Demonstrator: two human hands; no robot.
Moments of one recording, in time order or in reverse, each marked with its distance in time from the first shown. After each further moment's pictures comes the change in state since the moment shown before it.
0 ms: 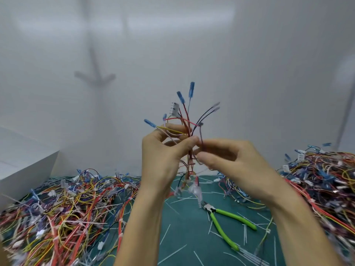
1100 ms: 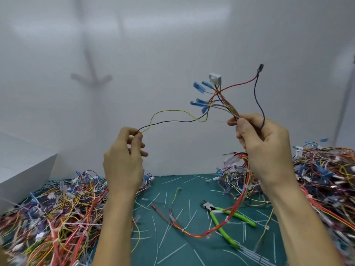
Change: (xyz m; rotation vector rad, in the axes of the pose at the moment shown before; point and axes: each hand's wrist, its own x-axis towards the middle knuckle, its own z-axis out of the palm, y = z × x) left_hand 0.018 -0.025 -0.063 0.676 0.242 0.234; right_hand 0.004 0.007 -0.015 0.040 0.621 -0.181
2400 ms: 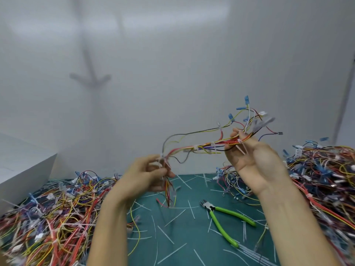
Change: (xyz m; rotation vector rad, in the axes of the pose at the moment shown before) left_hand -0.011 -0.019 0.004 -0.339 -0.780 -0.478; right_hand 0.003 0.016 0.005 0.877 0.054 0.719
